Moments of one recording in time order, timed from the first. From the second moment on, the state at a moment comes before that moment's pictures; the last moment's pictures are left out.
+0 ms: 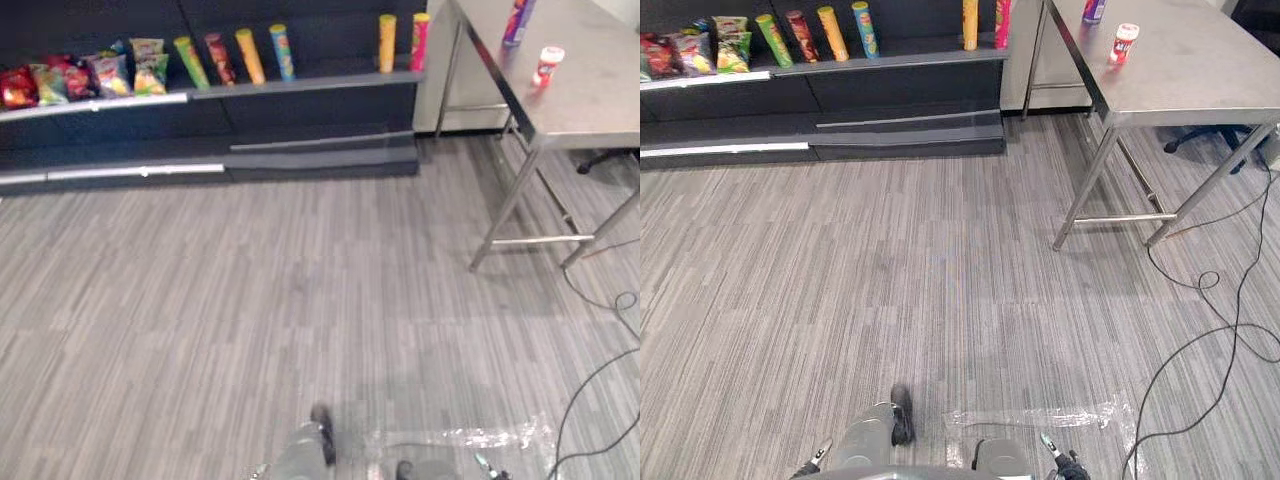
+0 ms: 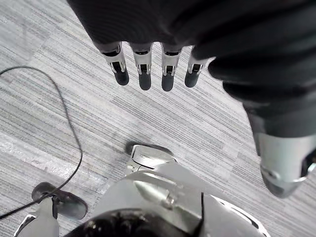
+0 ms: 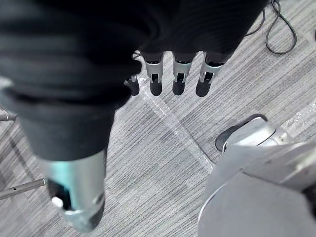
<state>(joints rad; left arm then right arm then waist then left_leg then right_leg) 0.12 0.11 0.16 1.22 -0.39 -0.13 -0.01 0.06 -0.06 -0.42 1.19 0.33 -0.14 0.04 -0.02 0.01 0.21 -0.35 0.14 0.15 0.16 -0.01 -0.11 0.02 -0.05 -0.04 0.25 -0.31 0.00</state>
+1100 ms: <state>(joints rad) 0.07 0.04 0.24 1.23 -0.39 -0.14 -0.05 0.04 -0.08 -0.40 1.15 0.33 -0.16 0.06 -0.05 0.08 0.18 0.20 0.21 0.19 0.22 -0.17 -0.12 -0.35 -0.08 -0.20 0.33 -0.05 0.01</state>
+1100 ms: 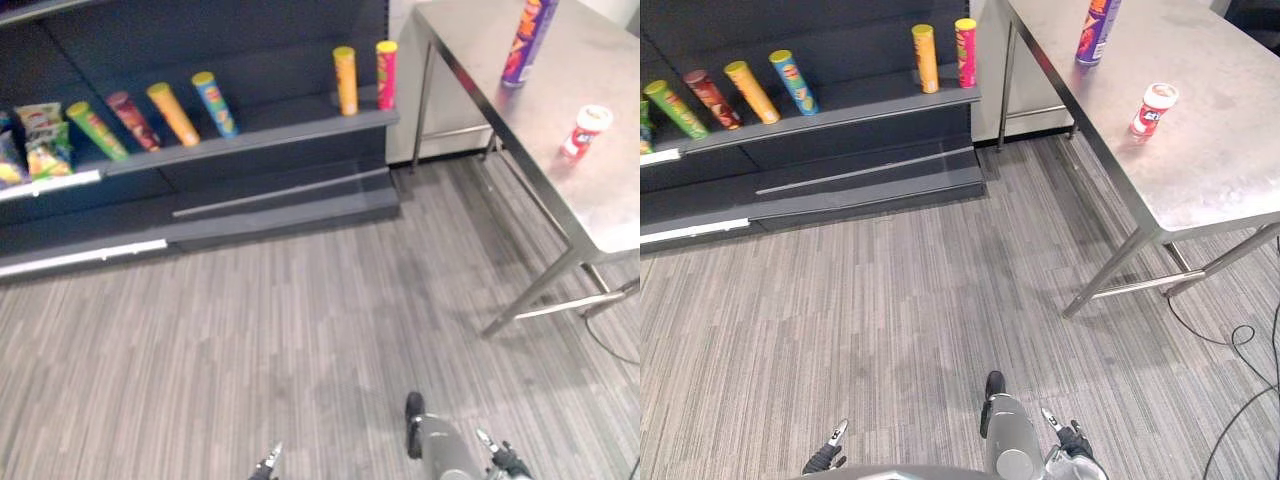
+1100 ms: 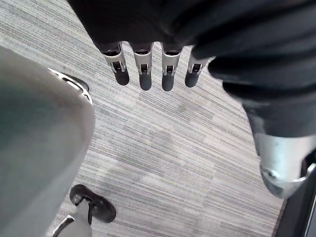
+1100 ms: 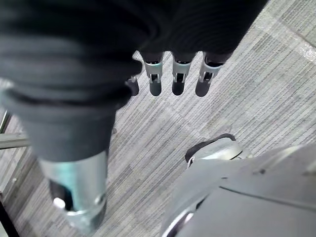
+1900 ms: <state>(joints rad) 0.06 0.10 0.16 1.19 -0.46 -0.16 -0.06 0.06 -0.03 -0.43 1.19 0.31 -0.15 0.07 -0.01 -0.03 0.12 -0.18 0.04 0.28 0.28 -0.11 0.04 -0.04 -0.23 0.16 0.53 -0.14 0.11</state>
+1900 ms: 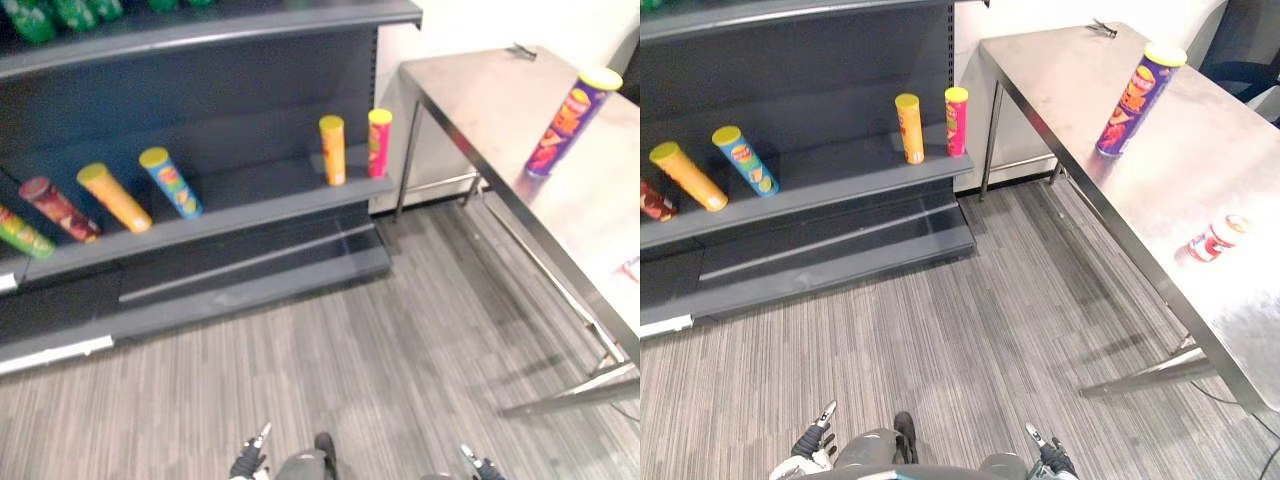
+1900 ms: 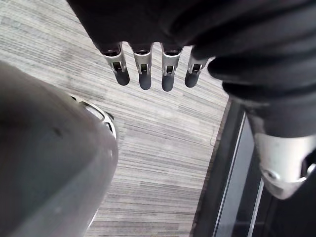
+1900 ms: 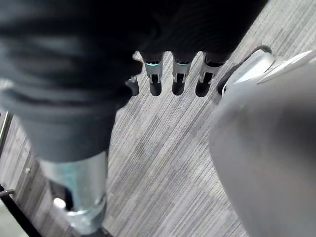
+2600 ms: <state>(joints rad) 0.06 0.06 0.12 1.20 -0.37 -0.15 -0.08 0.03 -0.10 -0.30 1.16 0.28 -0.15 0.07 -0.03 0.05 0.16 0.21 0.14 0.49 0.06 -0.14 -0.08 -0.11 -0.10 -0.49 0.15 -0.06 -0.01</state>
